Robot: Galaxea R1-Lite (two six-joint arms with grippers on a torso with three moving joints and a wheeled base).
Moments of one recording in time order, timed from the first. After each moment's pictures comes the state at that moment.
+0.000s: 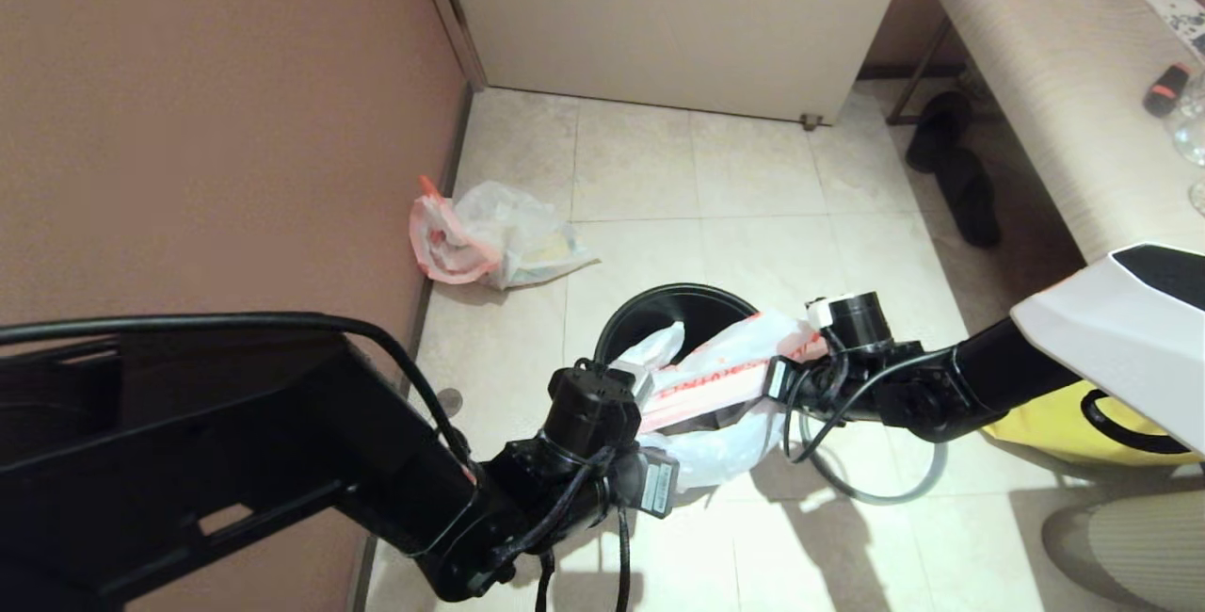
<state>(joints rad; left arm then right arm) -0.76 2.13 -0.84 -0.74 0.12 -0.20 0.37 2.22 -1.20 -0.36 0.06 0.62</state>
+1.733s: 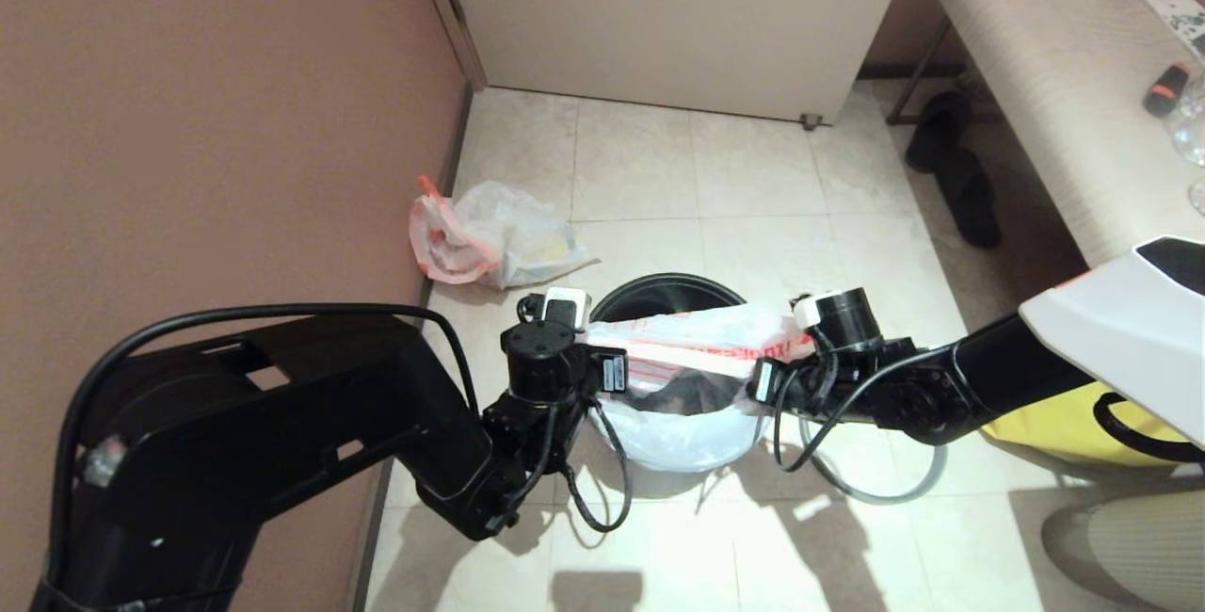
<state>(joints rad) -0.58 2.30 -0.97 -1.25 0.41 -0.02 0.41 2.19 -1.19 -0.33 0.01 0.59</state>
